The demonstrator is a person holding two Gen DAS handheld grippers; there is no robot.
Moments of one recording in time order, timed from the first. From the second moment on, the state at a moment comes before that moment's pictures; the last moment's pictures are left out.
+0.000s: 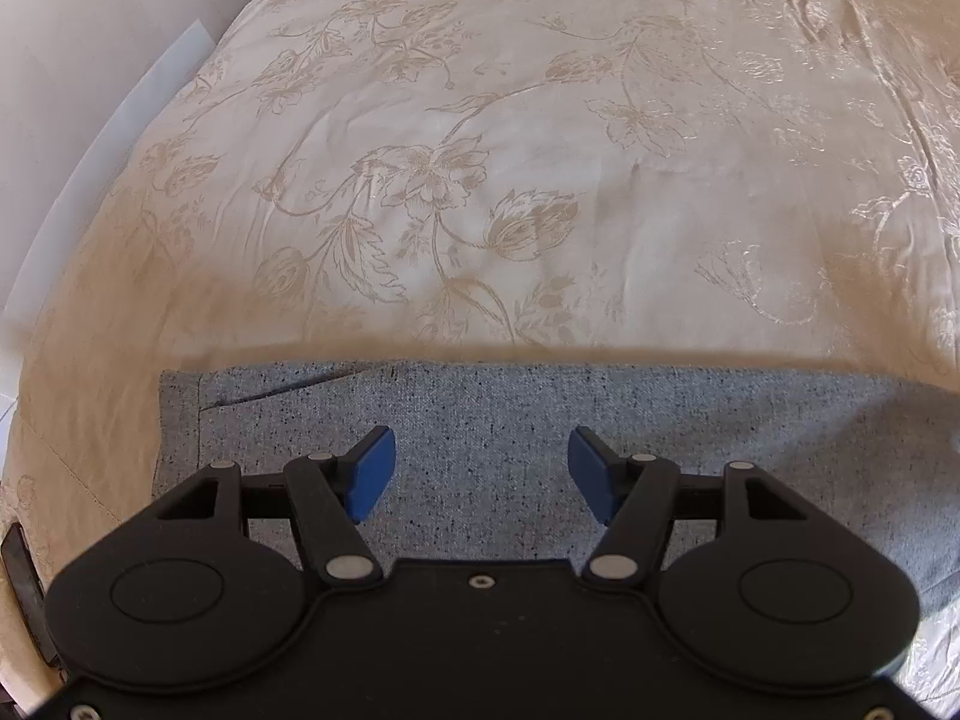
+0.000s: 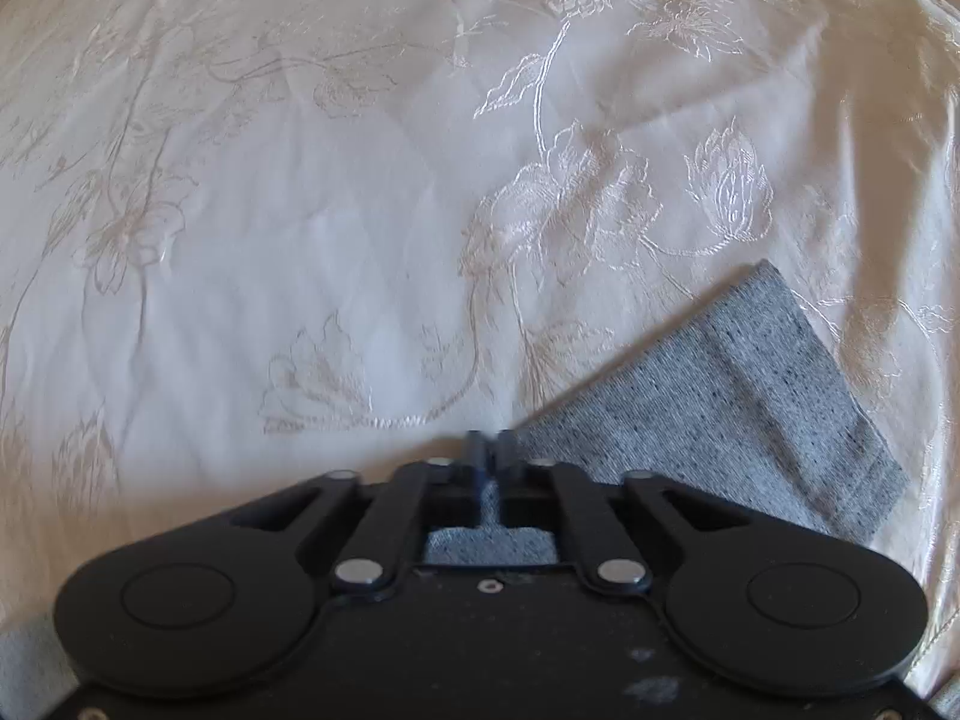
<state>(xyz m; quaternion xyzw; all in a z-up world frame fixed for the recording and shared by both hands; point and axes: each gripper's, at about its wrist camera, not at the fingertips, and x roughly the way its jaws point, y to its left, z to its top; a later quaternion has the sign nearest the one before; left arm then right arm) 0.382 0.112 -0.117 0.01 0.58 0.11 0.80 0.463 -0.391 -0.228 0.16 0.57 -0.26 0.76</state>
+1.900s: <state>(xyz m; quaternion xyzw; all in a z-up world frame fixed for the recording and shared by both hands) 0.369 0.178 -0.120 -0.15 0.61 0.12 0.77 0.369 -0.414 -0.170 0.30 0.53 -0.18 0.78</state>
